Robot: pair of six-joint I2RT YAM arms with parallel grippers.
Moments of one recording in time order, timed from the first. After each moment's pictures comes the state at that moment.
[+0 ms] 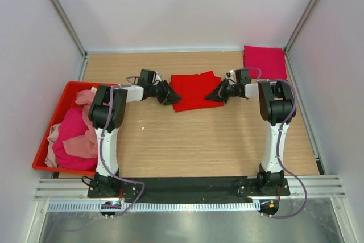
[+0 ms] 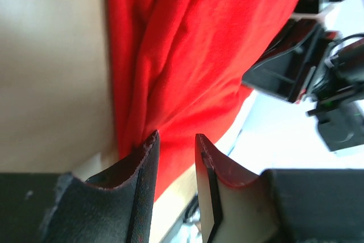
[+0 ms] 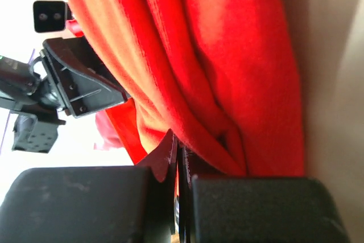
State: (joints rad) left arm -0.28 2.20 1.35 0.03 0.72 -0.96; right arm 0.10 2.22 1.28 0.07 -0.90 0.86
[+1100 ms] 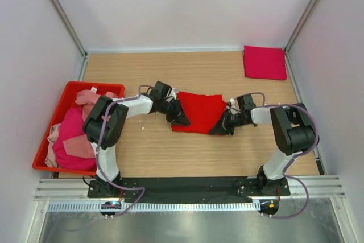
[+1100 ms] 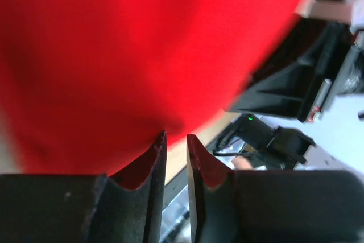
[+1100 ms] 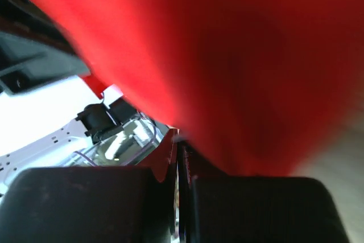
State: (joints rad) left arm -0.51 1.89 1.12 -0.21 0.69 -0.83; right arm 0.19 1.70 0.73 -0.17 -0.87 0.73
